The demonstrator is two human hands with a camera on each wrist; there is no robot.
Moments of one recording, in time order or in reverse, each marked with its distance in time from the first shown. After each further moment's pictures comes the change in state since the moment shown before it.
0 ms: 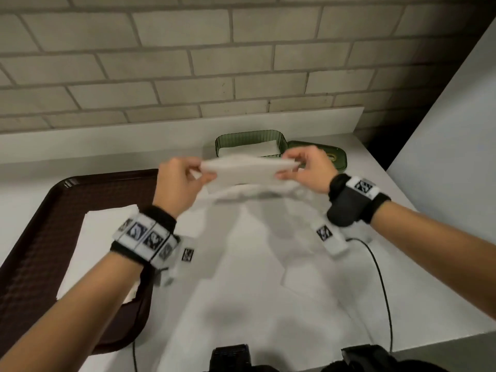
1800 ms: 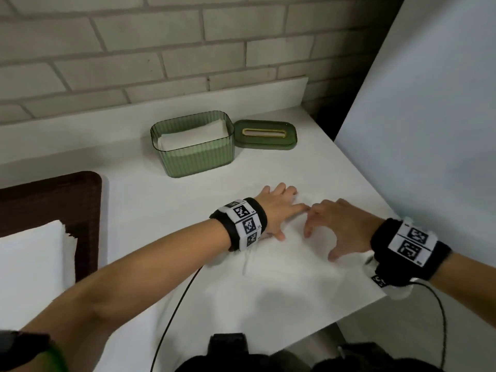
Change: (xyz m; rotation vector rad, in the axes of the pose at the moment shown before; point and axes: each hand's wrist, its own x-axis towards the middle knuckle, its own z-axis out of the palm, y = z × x) left_hand -0.029 0.095 0.220 0.740 -1.054 0.839; right_hand -0.149 0.096 -0.043 -0.713 -0.615 0.096
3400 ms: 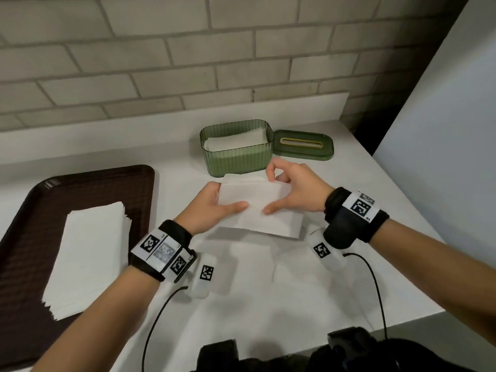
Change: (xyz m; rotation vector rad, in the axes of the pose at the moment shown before) left_hand -0.174 -0.054 0.022 -1.382 0.707 -0.347; right_hand 0.079 -0.095 -0.078 0.677 0.462 -0.209
